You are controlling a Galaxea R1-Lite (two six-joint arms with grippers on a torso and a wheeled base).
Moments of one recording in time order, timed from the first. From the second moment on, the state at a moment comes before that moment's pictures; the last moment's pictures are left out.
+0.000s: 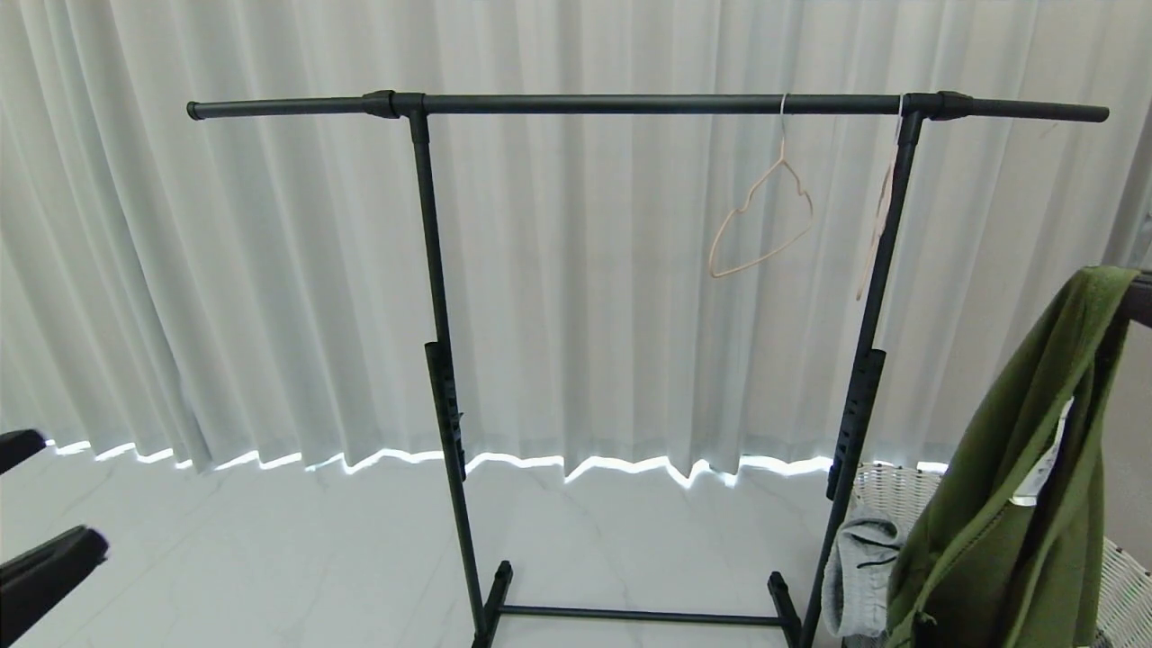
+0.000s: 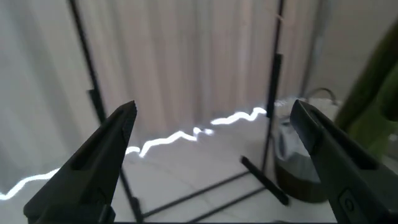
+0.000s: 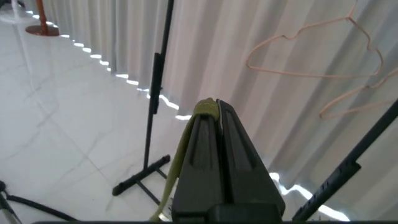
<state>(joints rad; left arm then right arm) 0.06 0.62 -0.57 -0.03 -0.66 -0.01 0.56 0.97 -0.88 -0.08 0.21 -0.06</state>
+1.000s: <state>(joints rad) -0.81 1.45 -0.87 -0.22 -0.50 -0.02 0.72 1.10 -0.94 -0.12 0.20 -0.06</state>
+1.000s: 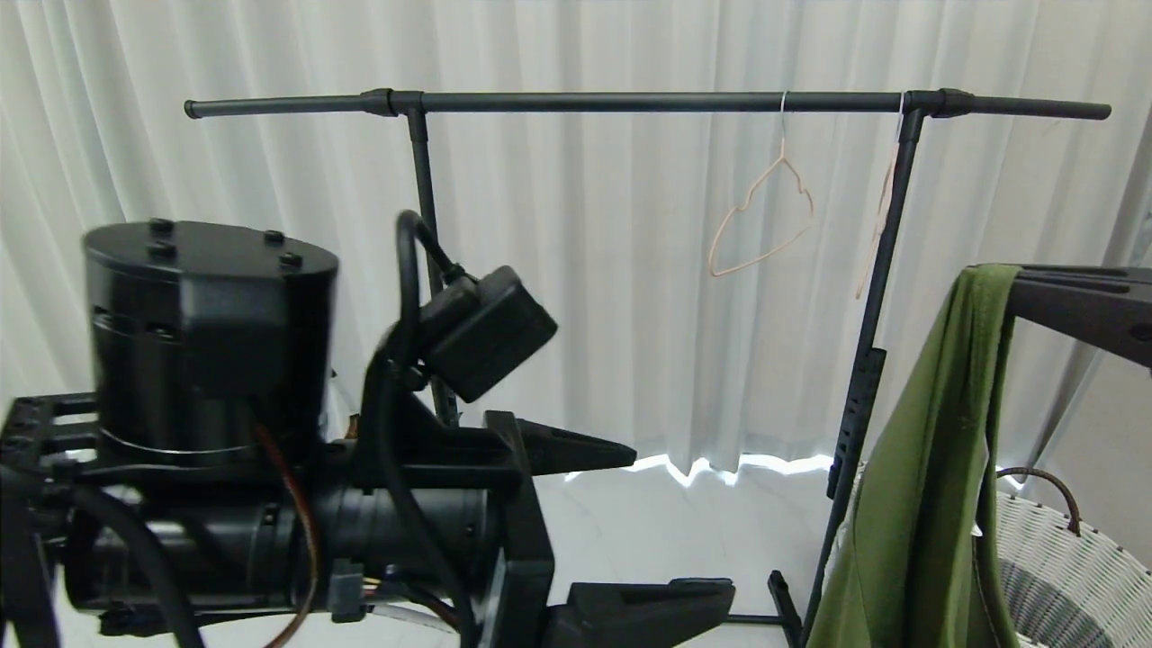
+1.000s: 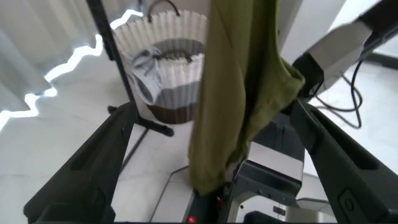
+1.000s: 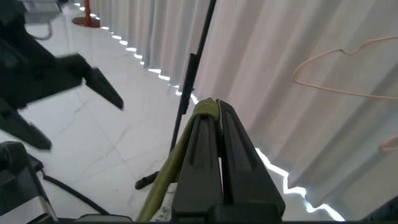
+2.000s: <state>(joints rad) -0.78 1.58 -0.78 -0.41 -0.43 -0.02 0.86 1.38 -1.04 -0.27 0.17 -0.07</state>
